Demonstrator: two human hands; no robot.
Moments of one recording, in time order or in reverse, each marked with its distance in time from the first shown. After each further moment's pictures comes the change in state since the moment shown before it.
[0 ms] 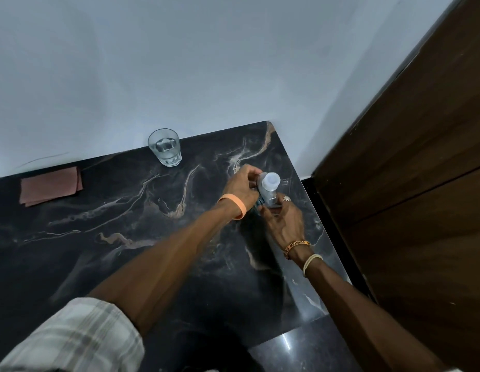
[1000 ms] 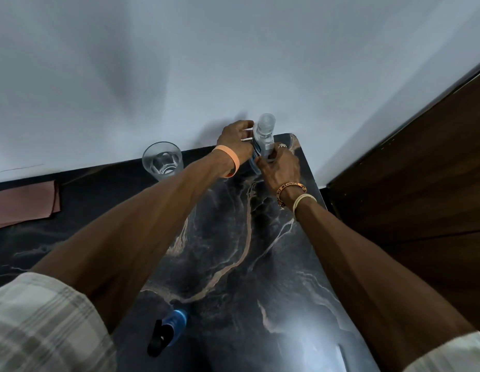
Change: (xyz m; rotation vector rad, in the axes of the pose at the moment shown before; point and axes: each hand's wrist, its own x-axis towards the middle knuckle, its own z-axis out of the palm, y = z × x) left_hand 0.182 -0.002 -0.067 -0.274 0.052 -0.176; right_hand 0.210 -0.056 0.068 -0.100 0.011 0.006
